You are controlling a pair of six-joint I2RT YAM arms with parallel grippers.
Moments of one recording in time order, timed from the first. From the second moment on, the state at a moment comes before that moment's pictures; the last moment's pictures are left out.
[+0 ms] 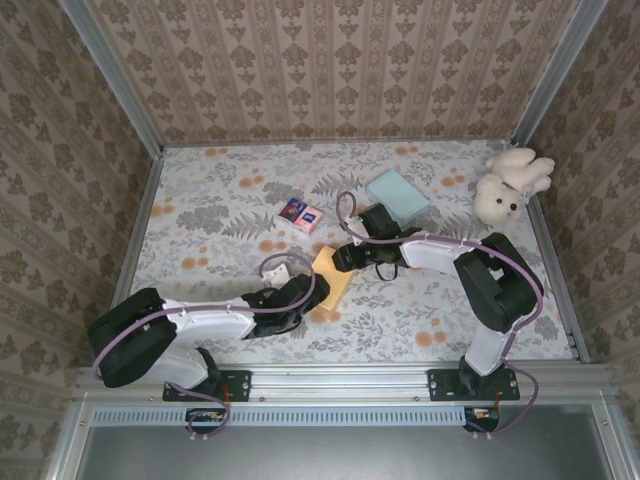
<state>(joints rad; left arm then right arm) -1.06 1.38 0.50 0.01 -0.34 -1.41 0.54 1.76 0.96 -0.12 -0.32 0.21</state>
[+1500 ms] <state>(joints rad) -0.69 1.29 0.76 -0.22 -0.31 -0.91 0.59 1.61 1.05 -0.15 0.36 0.57</state>
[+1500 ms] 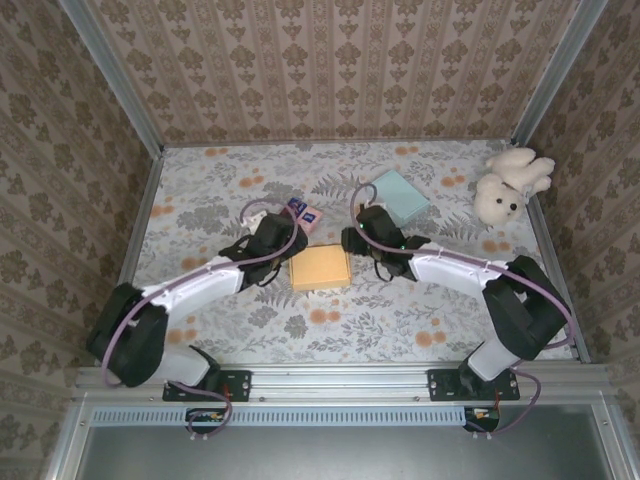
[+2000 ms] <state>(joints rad) -0.69 1.08 0.58 -0.23 -0.32 -0.76 0.42 2.06 1.59 -0.44 0.62 0.76</state>
